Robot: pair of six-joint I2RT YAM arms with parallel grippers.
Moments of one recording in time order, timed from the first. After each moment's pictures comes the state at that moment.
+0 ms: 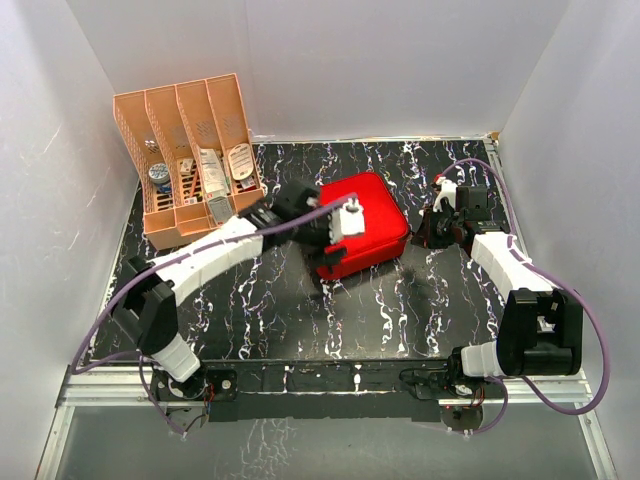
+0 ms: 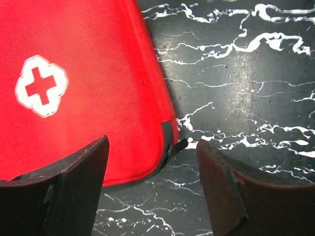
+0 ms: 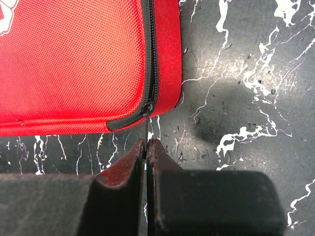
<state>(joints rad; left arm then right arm) -0.70 1.63 1.35 -0.54 0.47 0.65 -0.02 1.36 0.87 -0.36 -0.44 0.04</state>
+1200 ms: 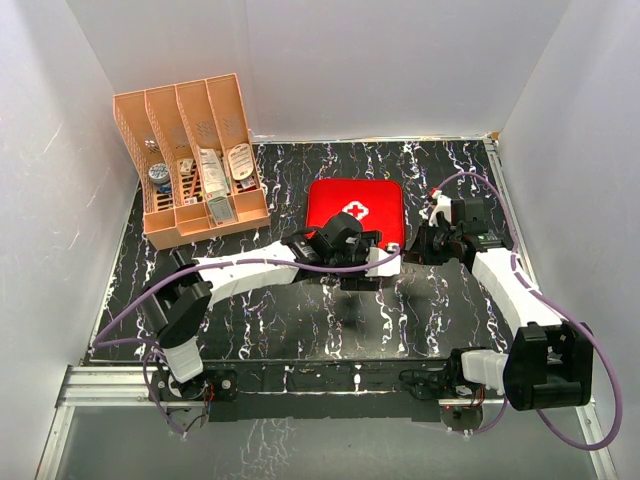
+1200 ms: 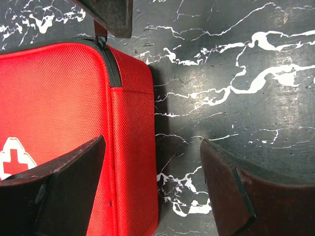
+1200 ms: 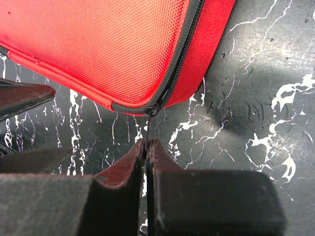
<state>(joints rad) -0.99 1.75 1.24 -0.20 0.26 0.73 0.05 1.20 0.81 -0.51 -0.47 0.14</state>
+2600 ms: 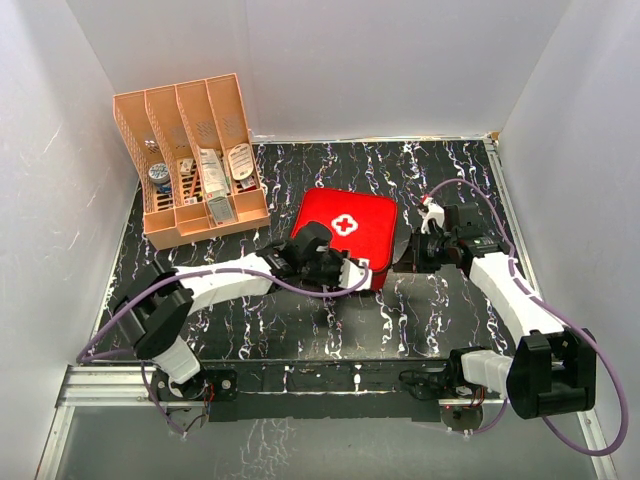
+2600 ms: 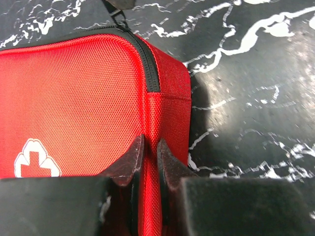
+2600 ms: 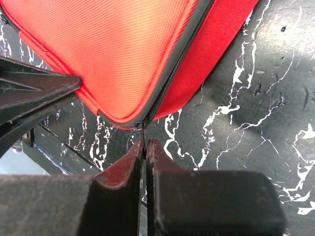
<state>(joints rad) -0.92 1.63 0.97 0.02 0.34 0.87 0.10 1.16 0.79 -0.58 -0.55 0.17</state>
